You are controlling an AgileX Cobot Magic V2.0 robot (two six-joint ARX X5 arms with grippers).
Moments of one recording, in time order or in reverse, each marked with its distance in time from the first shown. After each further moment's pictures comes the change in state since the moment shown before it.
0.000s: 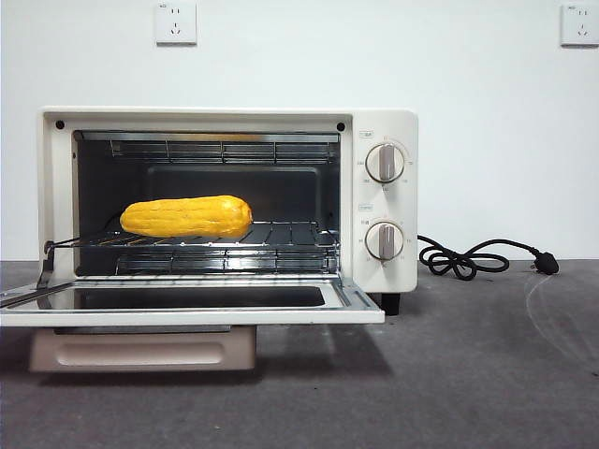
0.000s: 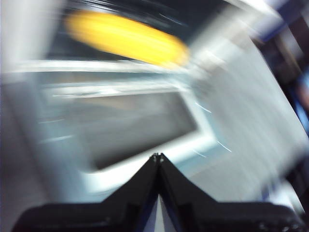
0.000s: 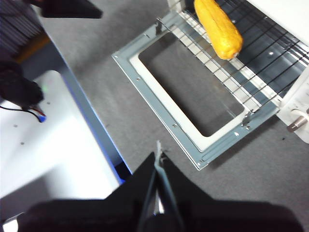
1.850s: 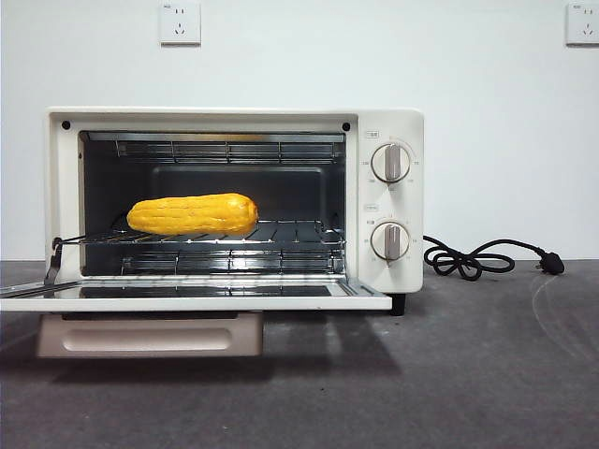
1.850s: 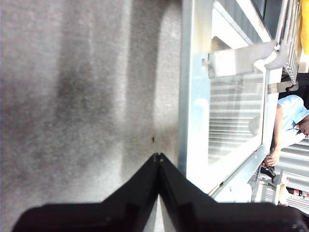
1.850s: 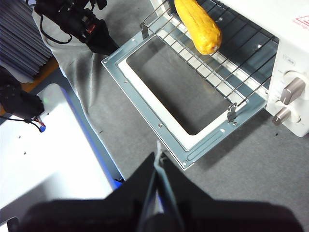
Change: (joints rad) left arm -0.029 0.742 0.036 0.159 0.080 -0.063; right arm -0.266 0.018 -0.086 0.020 -0.228 -0.143
